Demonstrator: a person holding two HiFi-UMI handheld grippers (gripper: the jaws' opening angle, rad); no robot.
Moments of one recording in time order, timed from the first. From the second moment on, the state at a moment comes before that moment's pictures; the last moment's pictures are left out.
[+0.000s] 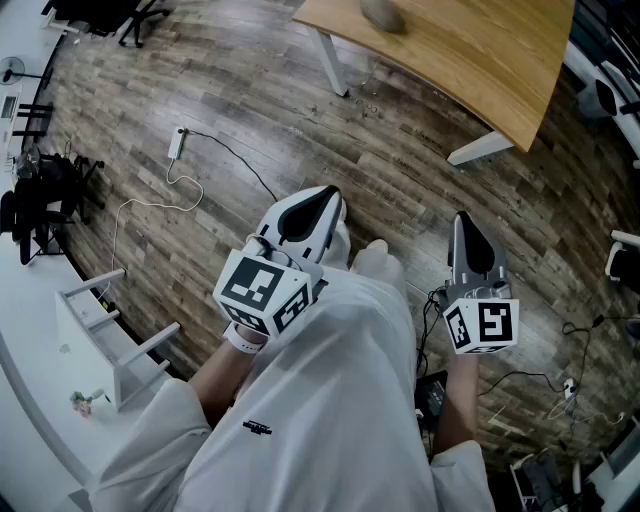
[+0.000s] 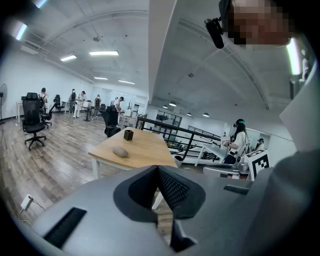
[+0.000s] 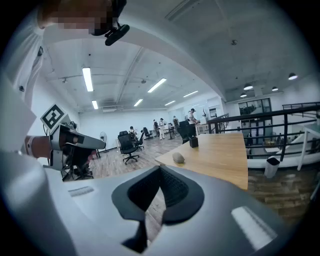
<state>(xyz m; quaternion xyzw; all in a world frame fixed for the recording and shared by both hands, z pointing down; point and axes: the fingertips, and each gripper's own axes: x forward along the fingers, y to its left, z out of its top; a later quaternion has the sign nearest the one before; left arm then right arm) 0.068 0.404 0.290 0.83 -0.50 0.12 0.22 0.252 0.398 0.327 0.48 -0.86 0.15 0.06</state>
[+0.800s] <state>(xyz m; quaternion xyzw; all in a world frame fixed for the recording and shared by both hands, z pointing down) -0.008 0.417 0.268 0.83 -0.51 0.08 0.22 0.169 0.414 0.297 0.50 -0.85 0.16 0.02</state>
